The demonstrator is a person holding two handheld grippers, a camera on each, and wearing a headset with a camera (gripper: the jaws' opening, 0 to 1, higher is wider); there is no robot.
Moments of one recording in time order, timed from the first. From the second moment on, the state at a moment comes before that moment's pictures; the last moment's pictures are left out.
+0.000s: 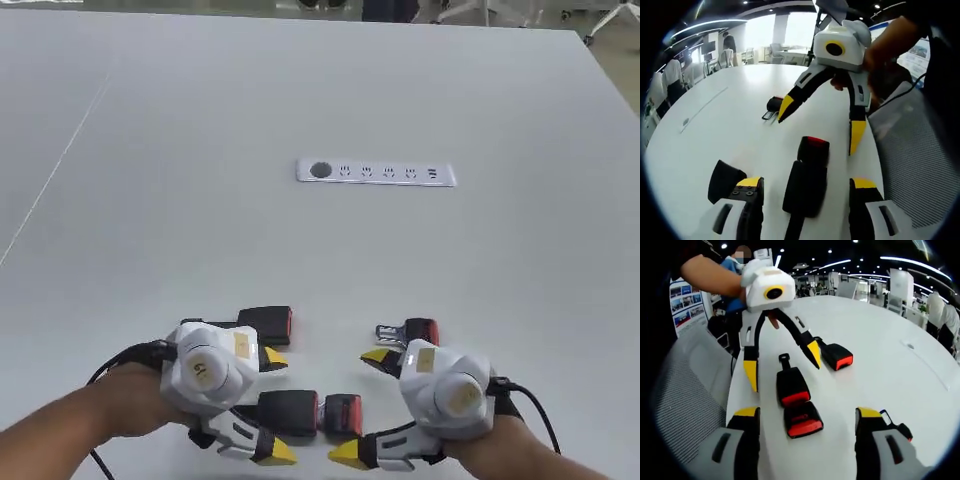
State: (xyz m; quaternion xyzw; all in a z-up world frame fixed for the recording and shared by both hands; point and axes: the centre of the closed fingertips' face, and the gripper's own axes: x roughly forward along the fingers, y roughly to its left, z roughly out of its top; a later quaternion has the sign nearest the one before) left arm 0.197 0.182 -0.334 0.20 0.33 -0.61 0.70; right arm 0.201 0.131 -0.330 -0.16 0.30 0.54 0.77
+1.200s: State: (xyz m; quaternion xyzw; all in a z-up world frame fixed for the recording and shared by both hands) left arm 0.268 0.240 -0.277 0.22 0.31 -0.54 0.75; right arm 0.269 0.040 -0.289 -0.19 0.30 0.49 0.80
